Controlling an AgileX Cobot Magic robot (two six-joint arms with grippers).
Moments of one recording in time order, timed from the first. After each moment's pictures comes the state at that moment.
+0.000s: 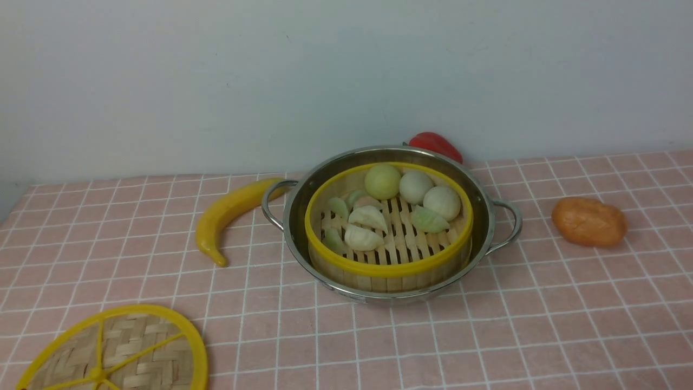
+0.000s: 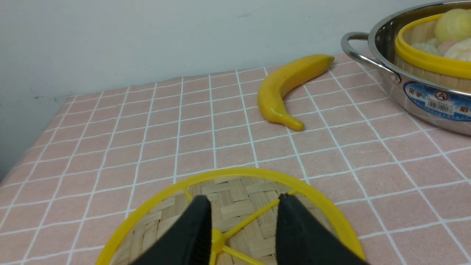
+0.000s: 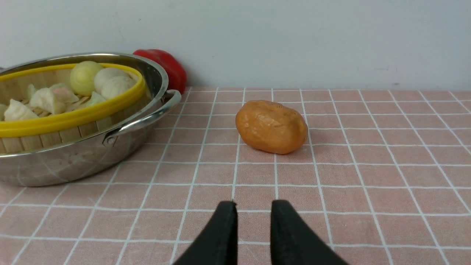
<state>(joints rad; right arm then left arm) 0.15 0.00 -0.01 -0.19 0.39 0.33 0.01 0.00 0.01 -0.01 0.34 0.13</state>
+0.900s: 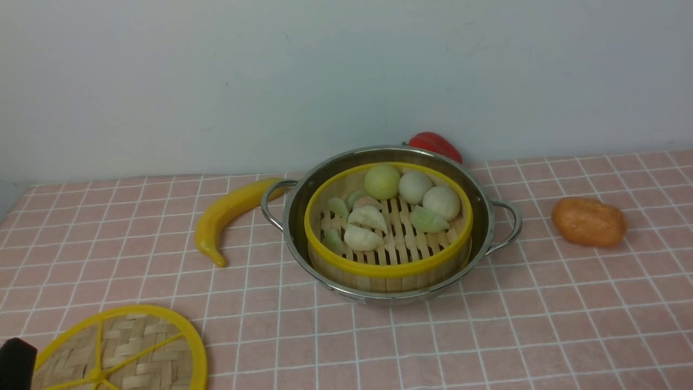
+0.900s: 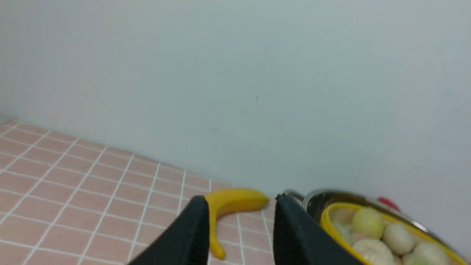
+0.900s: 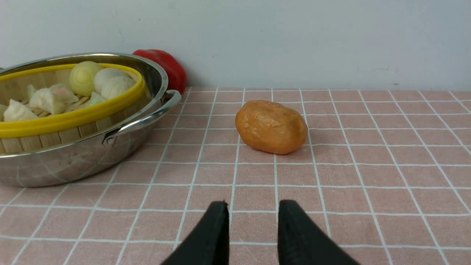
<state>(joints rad) 0.15 0.00 -0.01 -0.19 0.39 0.33 0.01 0.00 0.00 -0.42 0.05 0.04</state>
